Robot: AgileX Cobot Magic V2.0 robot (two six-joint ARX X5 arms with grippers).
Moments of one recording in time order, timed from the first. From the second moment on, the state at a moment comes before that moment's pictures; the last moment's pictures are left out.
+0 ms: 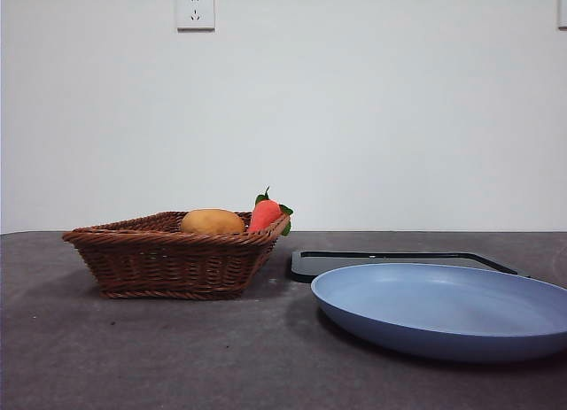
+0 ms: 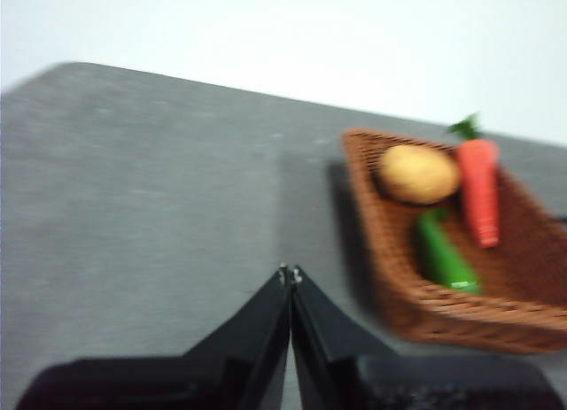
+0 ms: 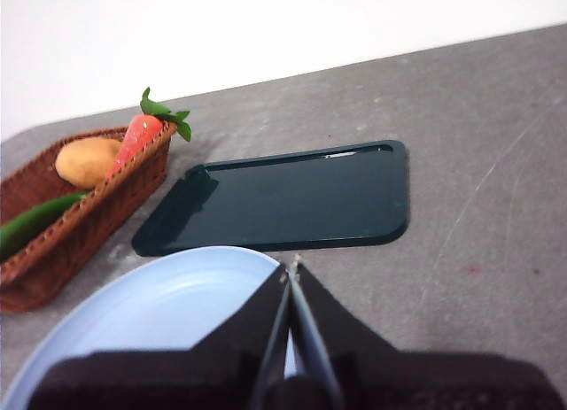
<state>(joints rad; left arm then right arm) 0.06 0.00 0.02 -0.13 0.15 -0.21 0.10 0.00 0.01 -0.15 -0.16 0.21</state>
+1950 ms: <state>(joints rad) 0.06 0.61 0.80 -0.73 0.55 0.05 0.10 0.75 0.97 -0.97 -0.34 -0.08</state>
